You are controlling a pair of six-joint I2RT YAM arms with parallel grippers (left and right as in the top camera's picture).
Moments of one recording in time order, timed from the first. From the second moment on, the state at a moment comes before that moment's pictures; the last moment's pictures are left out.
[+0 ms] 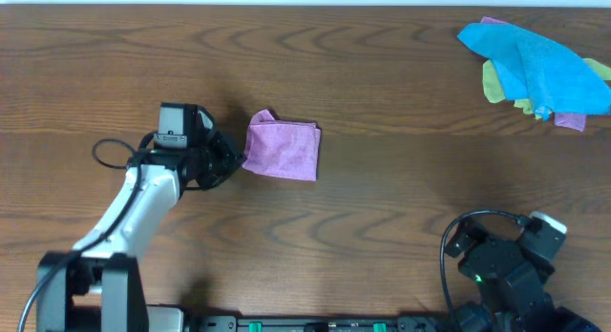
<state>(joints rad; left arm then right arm) -0.08 1.54 0.85 -0.42 0.48 -0.79 0.57 0.46 0.81 -1.27 0.60 0.96</state>
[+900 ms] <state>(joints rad) -0.10 1.59 0.61 -0.04 0.59 -1.04 0.57 0.46 0.81 -1.27 0.60 0.96</state>
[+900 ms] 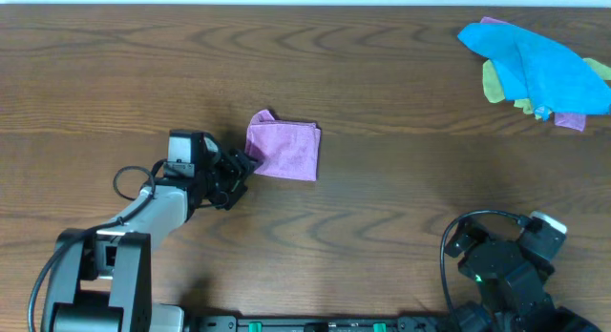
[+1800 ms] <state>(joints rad) -0.19 1.70 0.61 0.24 0.52 -1.16 0.57 0.46 0.81 -1.27 0.60 0.96</state>
